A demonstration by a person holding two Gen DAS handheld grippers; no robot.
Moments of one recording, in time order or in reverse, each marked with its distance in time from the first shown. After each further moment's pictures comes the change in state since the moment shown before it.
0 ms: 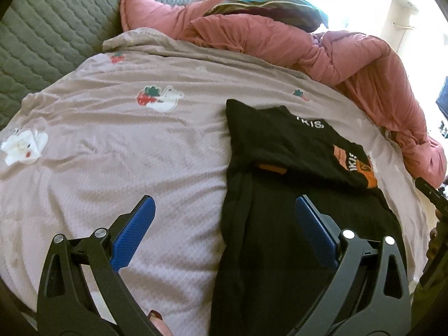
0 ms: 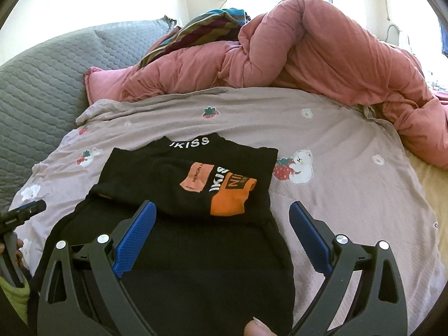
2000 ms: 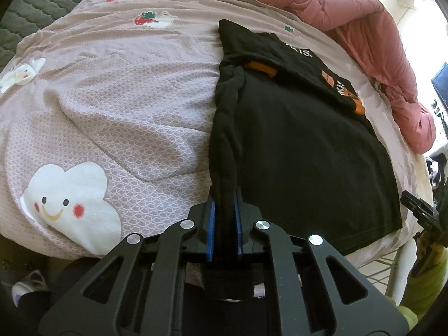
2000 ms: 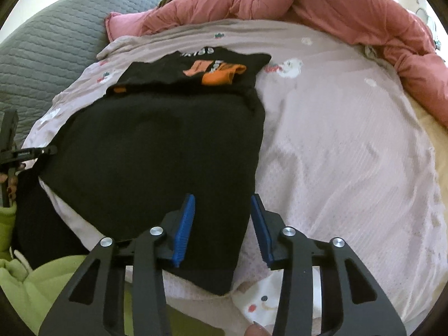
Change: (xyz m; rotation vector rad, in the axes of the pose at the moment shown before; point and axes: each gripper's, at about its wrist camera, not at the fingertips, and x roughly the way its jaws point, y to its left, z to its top) left arm -0.018 0.002 -0.083 -0.008 0.272 -0.063; right arm -0.055 -0.048 -0.126 -0.062 0.284 0.092
